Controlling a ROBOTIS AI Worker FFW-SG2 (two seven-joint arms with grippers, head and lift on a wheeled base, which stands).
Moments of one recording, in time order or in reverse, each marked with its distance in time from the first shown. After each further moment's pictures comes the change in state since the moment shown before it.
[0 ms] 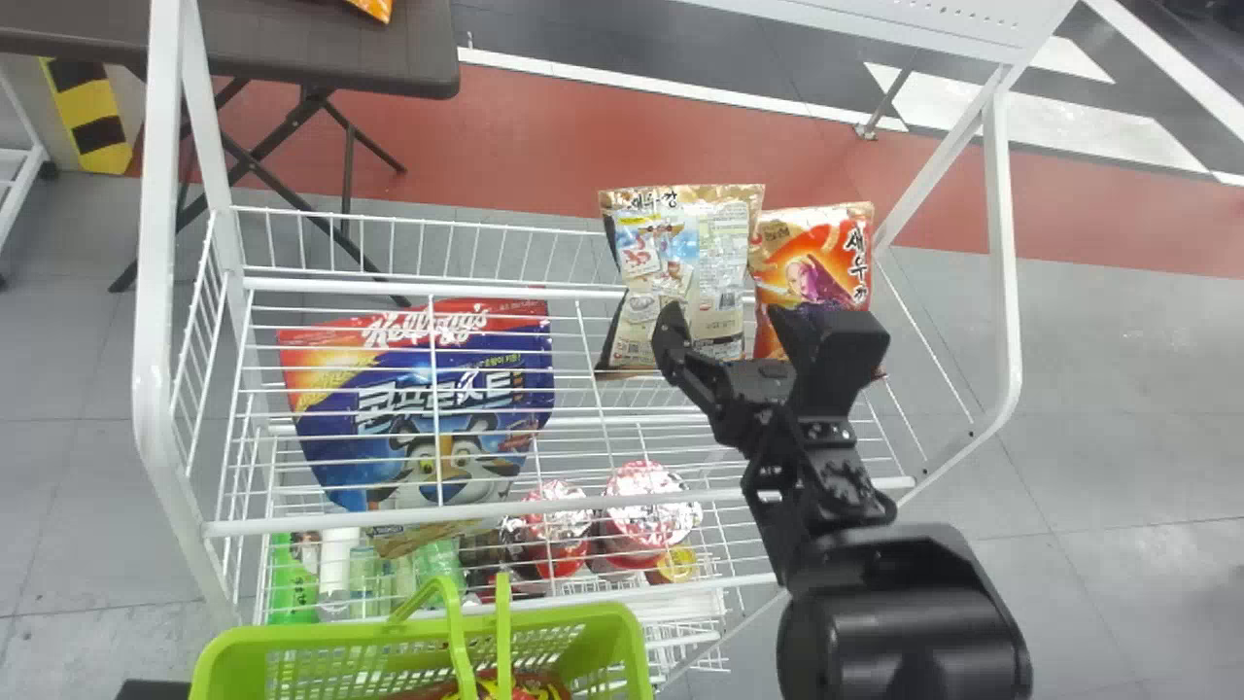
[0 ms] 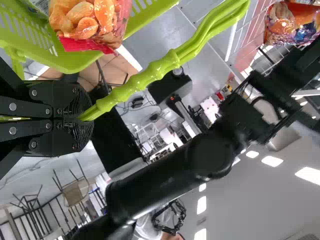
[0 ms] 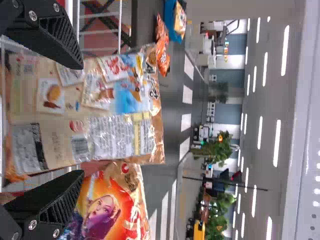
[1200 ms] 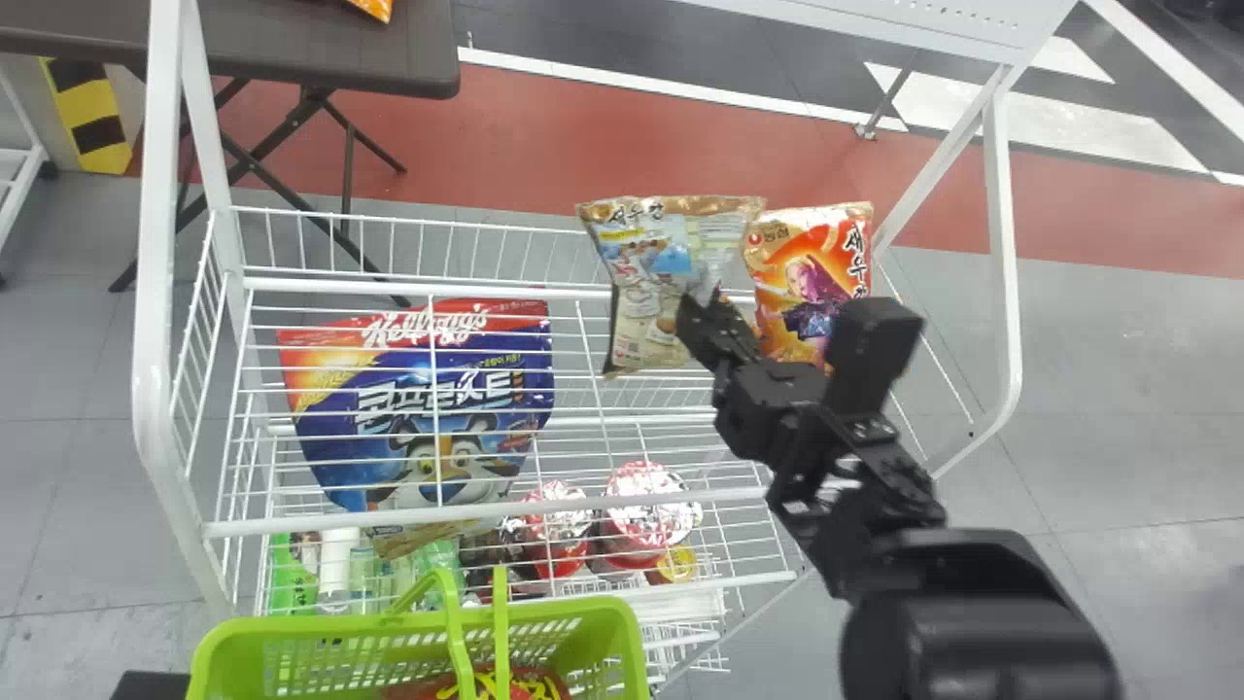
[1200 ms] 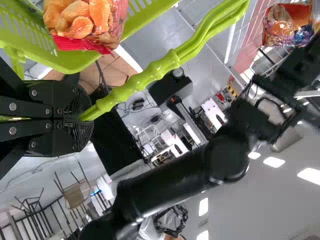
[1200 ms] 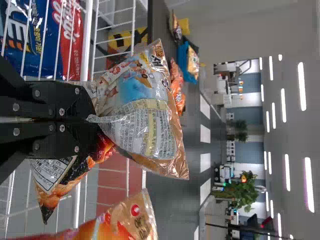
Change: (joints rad) left arm -0.012 0.002 0.000 0.001 0.000 0.003 0.003; right arm 0.110 0.000 -0.088 -0.236 -0.133 0.194 0.255
